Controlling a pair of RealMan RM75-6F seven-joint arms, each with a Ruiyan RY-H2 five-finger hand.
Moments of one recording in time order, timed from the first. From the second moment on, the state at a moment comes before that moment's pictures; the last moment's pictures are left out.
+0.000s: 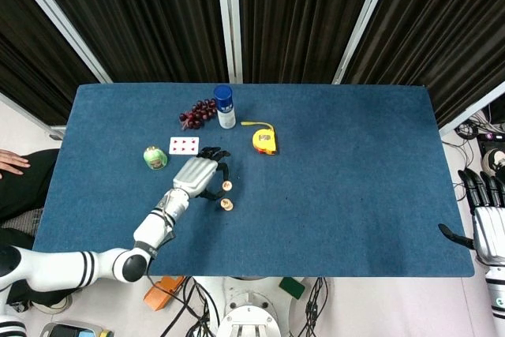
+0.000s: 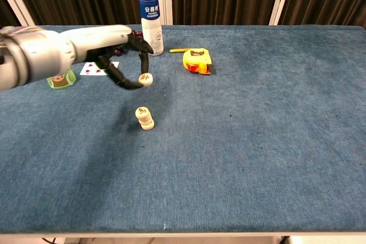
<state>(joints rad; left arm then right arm) -0.85 -1.52 -0.18 -1.66 0.86 0.90 0.36 0.05 -1.09 0.09 -1.59 -1.50 1.53 0.00</state>
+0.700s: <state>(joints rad) -0.81 -1.57 -0.10 -1.66 0.91 0.94 0.39 0.03 -1.09 0.08 -1.59 -1.51 1.55 0.00</state>
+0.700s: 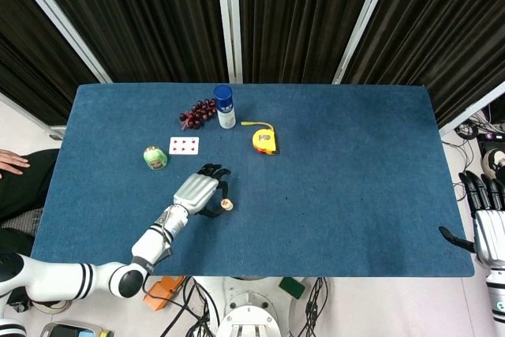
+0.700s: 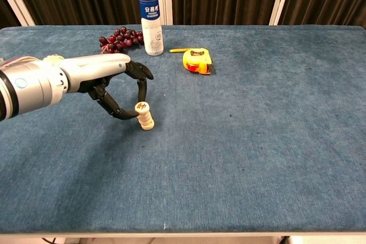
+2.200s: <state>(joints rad) -0.78 -1.53 -0.11 -1.69 0.93 0.99 0.37 0.03 -1.08 0.08 -1.60 -1.51 1.56 0.00</state>
